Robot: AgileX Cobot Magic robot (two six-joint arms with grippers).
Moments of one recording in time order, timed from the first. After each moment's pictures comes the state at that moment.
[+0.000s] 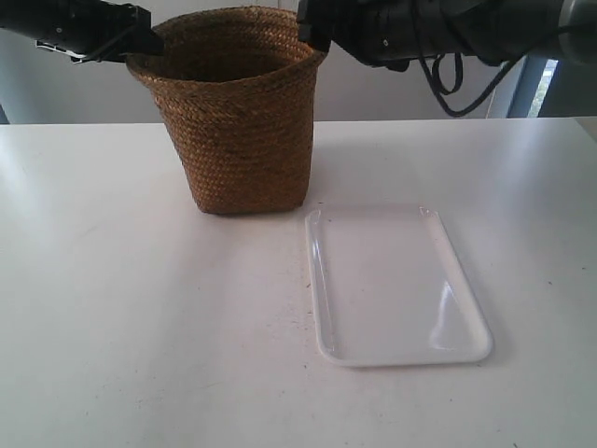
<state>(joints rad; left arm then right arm) 0.04 2.00 -1.86 -0.76 0.70 0.57 0.21 1.89 -1.56 0.81 0.23 -0.43</state>
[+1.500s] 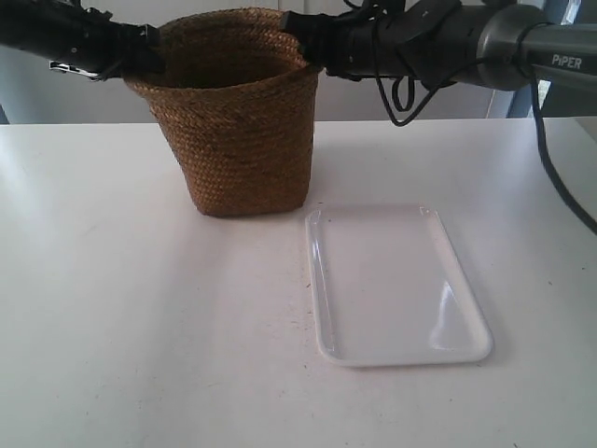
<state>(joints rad) 0.04 2.07 -1.86 -0.79 0.67 0.56 0.23 2.09 -1.73 0.92 0.13 -0.43</state>
